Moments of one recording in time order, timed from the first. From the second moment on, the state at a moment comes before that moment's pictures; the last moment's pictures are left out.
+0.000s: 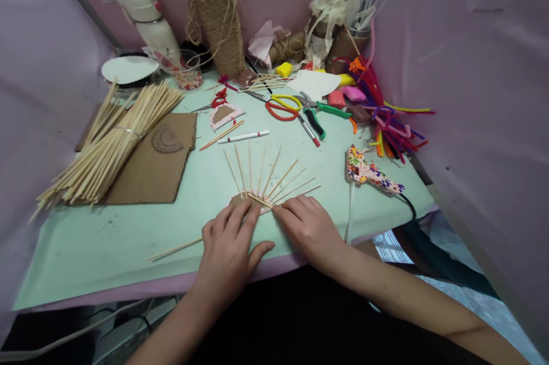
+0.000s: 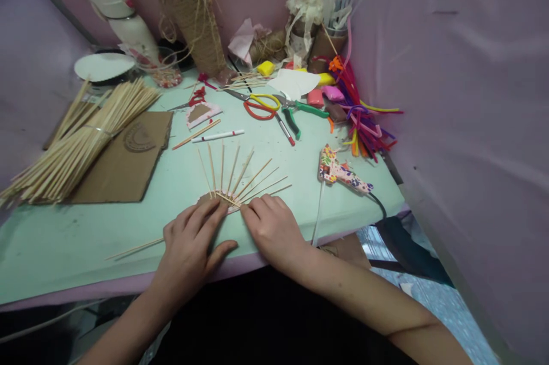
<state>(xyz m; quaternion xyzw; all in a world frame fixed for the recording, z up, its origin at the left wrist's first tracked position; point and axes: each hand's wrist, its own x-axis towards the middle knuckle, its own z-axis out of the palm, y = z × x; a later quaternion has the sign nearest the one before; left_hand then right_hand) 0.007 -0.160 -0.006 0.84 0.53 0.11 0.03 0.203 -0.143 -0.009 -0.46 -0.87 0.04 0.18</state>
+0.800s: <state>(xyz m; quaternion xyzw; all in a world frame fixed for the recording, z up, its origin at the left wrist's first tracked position) 0.007 -0.161 -0.009 0.84 0.53 0.12 0.02 0.200 -0.145 -0.010 -0.47 -0.86 0.03 0.18</state>
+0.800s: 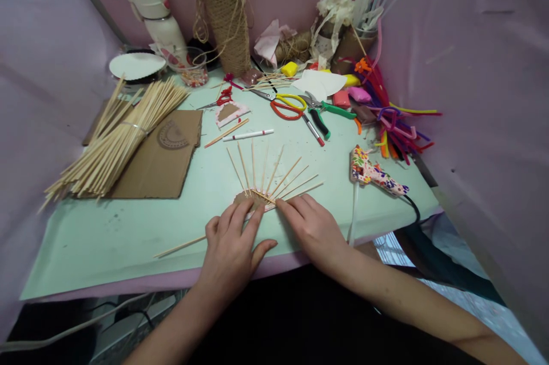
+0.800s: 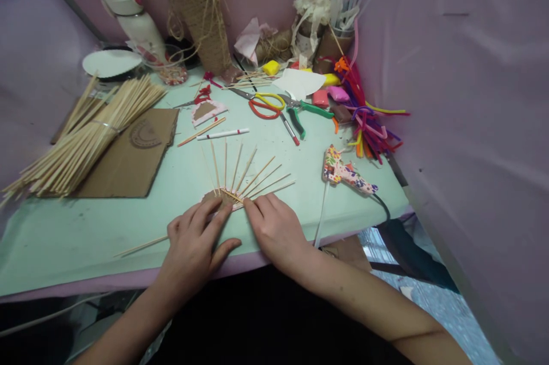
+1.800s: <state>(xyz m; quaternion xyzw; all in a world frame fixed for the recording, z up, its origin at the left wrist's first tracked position) 0.000 -0.160 -0.014 0.85 0.51 0.16 0.02 0.204 -0.147 -0.020 -0.47 -0.86 0.02 0.18</state>
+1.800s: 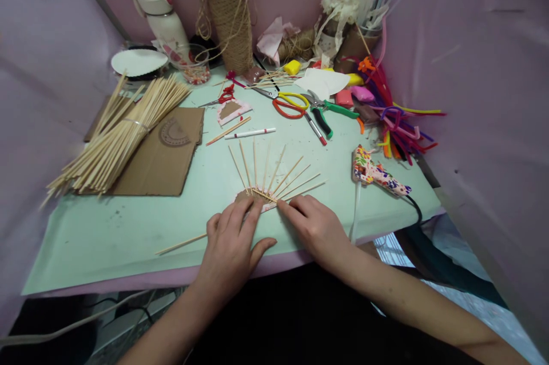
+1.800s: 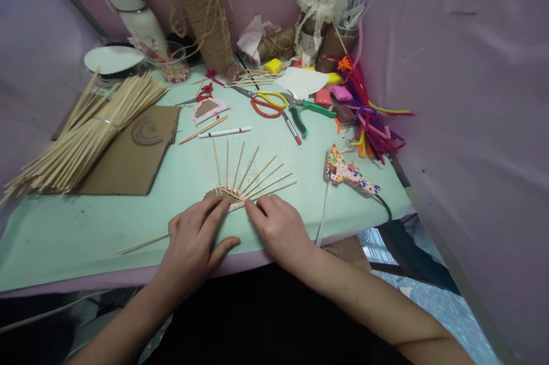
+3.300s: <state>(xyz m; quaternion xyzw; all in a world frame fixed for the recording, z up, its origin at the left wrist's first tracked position) -0.002 -0.139 -0.002 0.83 0.54 0.12 -0.02 0.204 -0.151 -0.002 -0.46 -0.88 0.02 0.10</state>
